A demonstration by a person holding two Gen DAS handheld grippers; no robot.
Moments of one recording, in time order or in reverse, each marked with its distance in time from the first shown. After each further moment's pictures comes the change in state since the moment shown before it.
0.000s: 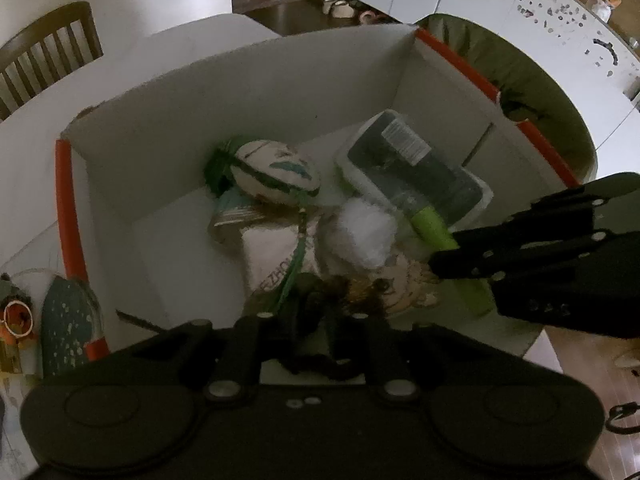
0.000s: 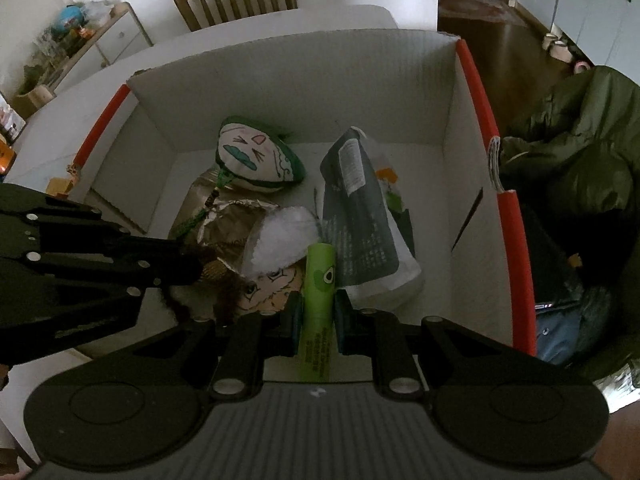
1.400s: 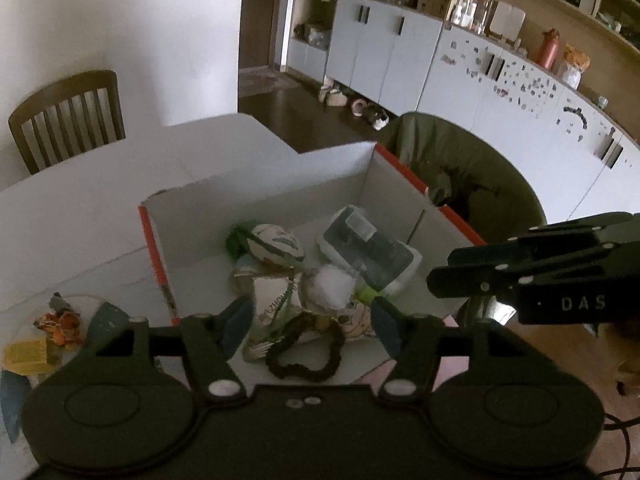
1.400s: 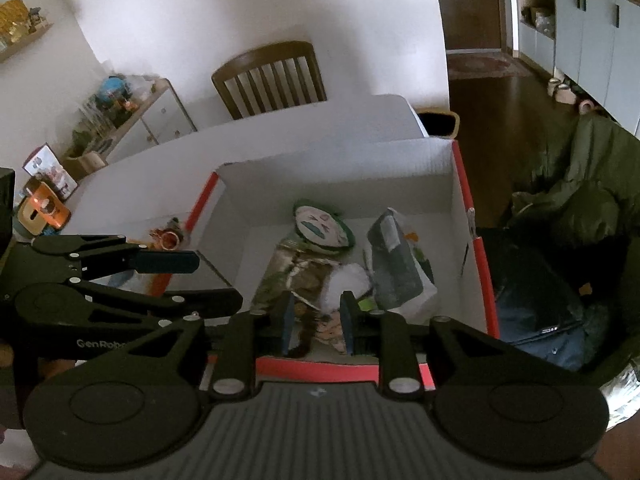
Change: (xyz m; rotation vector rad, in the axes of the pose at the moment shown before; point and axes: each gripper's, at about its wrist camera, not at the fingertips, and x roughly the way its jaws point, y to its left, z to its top) left arm -0.107 -0.007 -0.033 -0.026 -0.293 -0.025; right arm -0.107 0.030 -0.019 0.032 -0.249 0.105
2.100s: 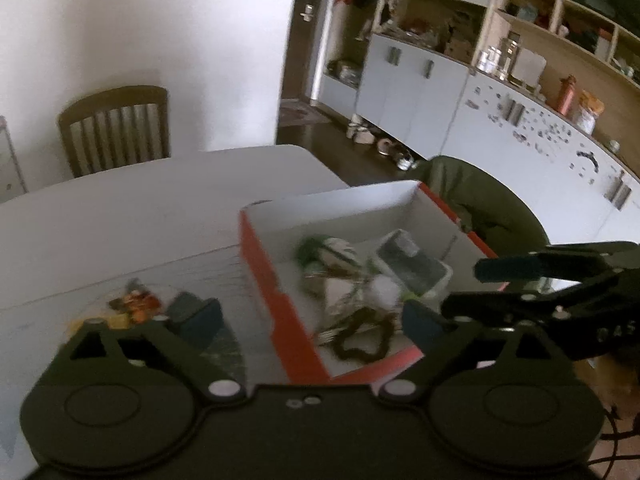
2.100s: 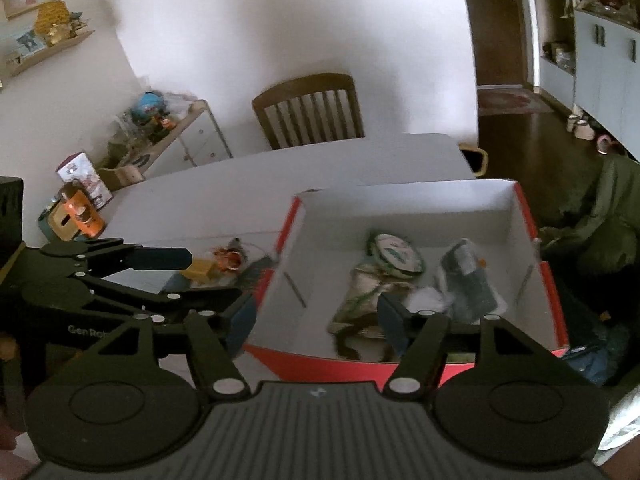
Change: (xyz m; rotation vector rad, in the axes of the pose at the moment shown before) left arm -0.077 0.062 -0.028 -0.086 -0.111 0.055; right arm -0.022 0.085 -0.007 -0.055 -0.092 0.051
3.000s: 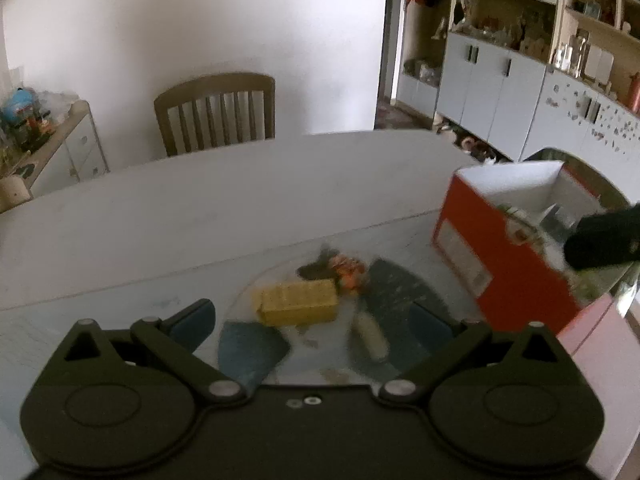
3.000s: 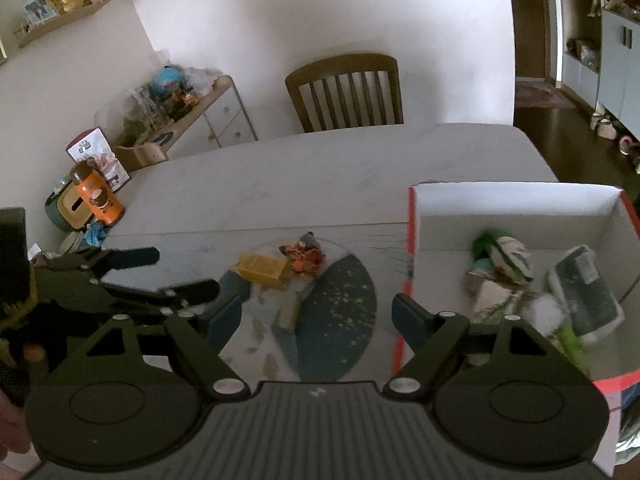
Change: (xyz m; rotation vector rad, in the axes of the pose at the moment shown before) left arm 0.002 0.161 -0.048 -0.009 0.004 0.209; right arm 0.081 0.118 0.016 -0.015 0.060 -0.004
